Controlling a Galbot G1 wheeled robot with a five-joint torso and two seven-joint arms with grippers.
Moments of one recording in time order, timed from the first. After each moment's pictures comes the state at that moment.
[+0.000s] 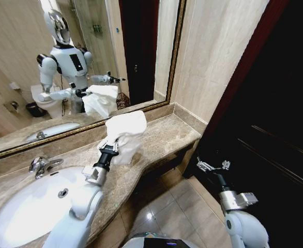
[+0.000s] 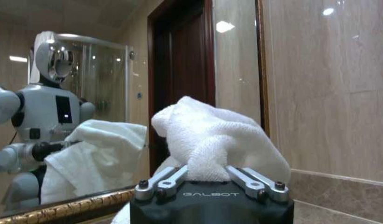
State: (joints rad) left arm 1.49 -1.26 -0.55 -2.27 -0.24 0.04 -0.04; right arm -1.62 1.50 0.77 2.24 0.26 0.00 -0.24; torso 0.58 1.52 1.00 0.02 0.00
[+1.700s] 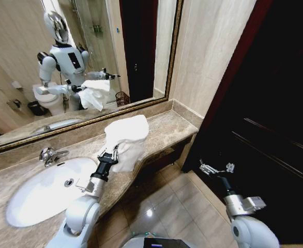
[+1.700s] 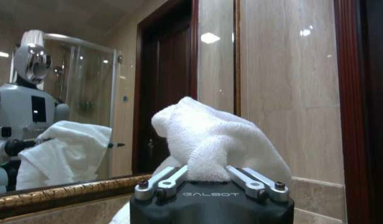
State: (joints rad) left arm 1.56 -1.28 -0.54 -2.28 -0.26 -0.05 0.02; right arm -1.68 1.48 0.80 2.29 0.27 -0.02 -0.24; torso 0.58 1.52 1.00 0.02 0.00
